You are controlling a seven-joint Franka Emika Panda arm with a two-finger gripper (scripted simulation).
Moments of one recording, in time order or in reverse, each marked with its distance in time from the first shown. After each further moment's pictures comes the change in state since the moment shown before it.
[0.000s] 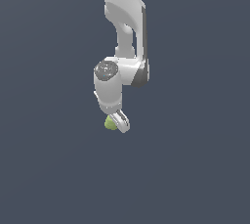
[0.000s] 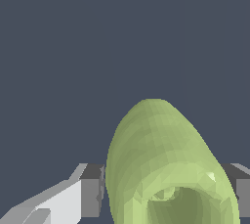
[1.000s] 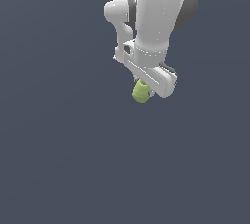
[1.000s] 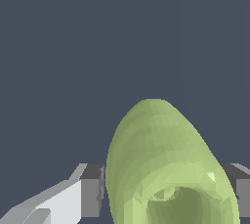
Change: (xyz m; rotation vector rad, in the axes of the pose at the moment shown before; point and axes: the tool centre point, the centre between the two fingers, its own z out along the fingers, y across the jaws) arm -0.113 -0.052 -0.187 0.000 0.003 0.000
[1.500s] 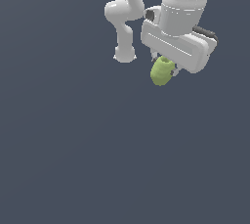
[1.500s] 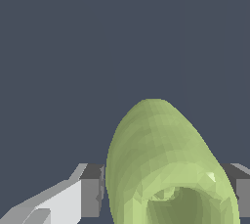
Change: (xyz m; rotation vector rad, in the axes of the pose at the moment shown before) arm -0.049 -0.026 -0.083 0.001 0.000 -0.001
